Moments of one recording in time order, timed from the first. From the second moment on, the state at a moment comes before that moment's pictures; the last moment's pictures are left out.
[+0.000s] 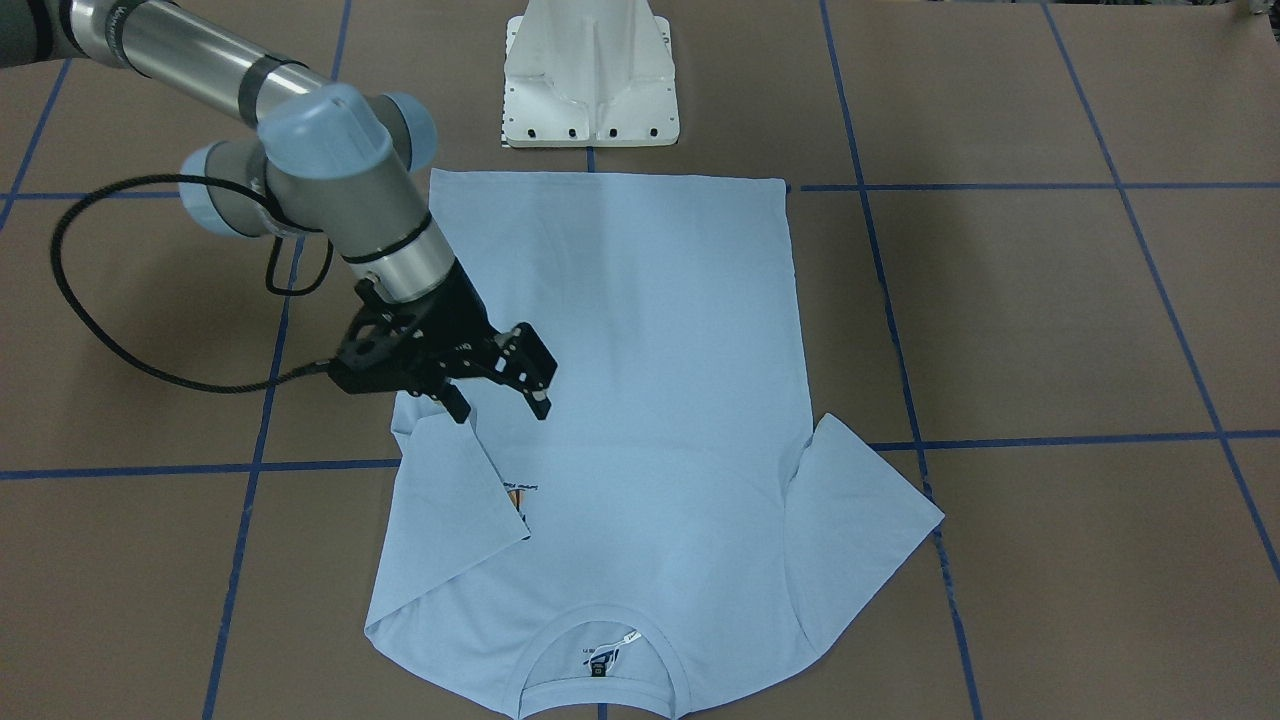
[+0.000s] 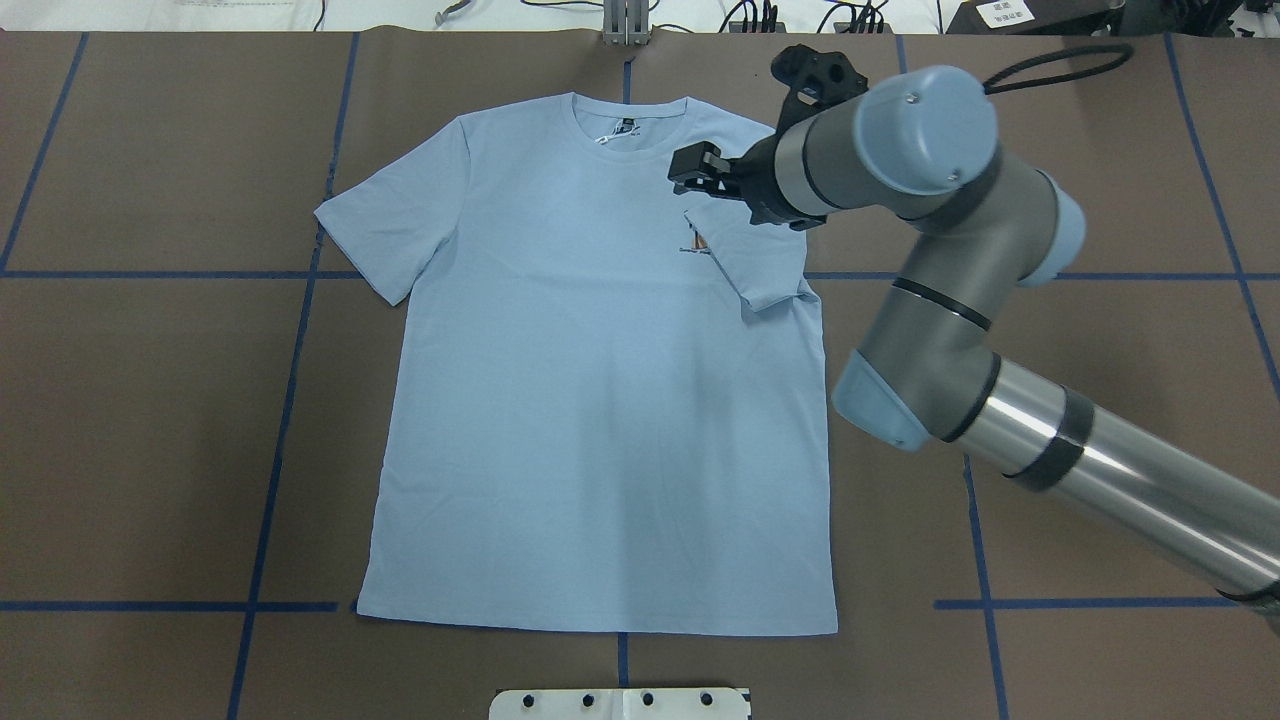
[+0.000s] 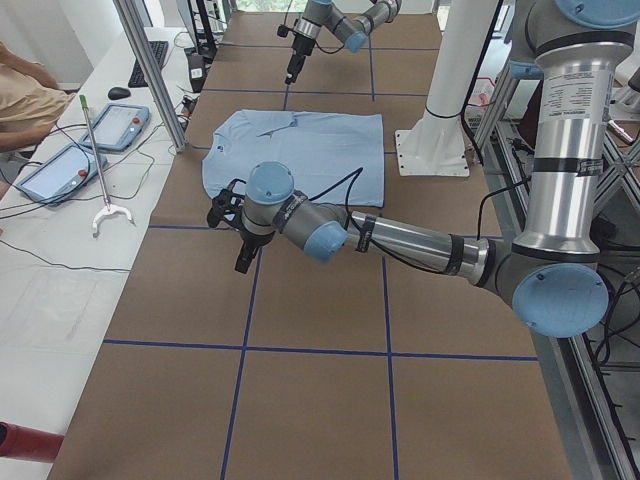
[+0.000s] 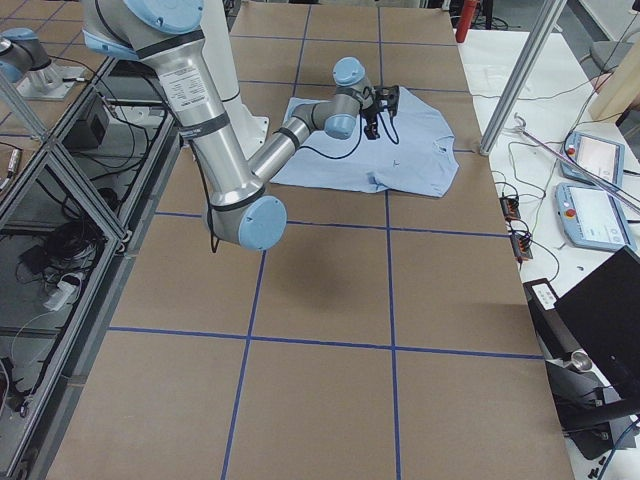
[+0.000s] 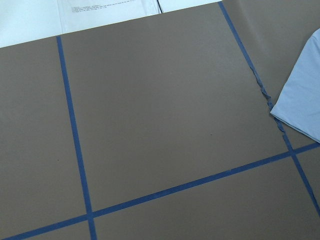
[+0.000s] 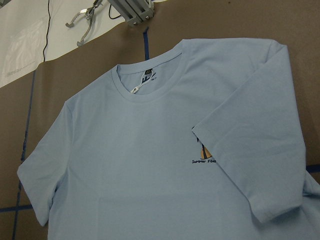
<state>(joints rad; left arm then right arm) -1.40 -1.62 -1.74 -2.02 -2.39 -0.38 0.73 -1.15 1.88 -1.05 1.87 1.44</state>
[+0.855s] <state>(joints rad) -1.10 -1.94 -1.38 -2.26 -2.32 -0.78 0.73 -1.31 2.06 -1.05 1.89 1.44</state>
